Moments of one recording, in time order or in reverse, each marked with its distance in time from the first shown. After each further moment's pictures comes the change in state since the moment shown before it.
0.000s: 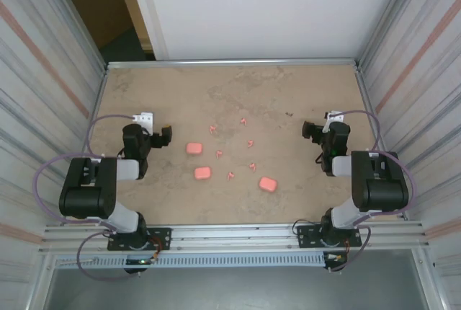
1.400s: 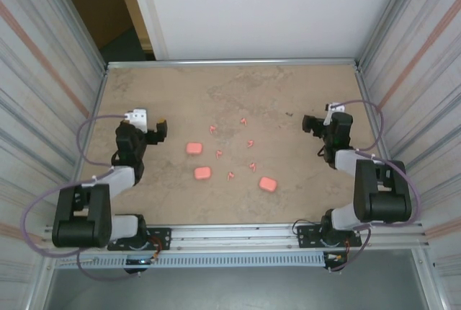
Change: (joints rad) left arm 0.000 -0.268 -0.020 -0.112 -0.053 -0.021; right arm 0.000 -0.120 0.138 -0.298 -0.055 0.000
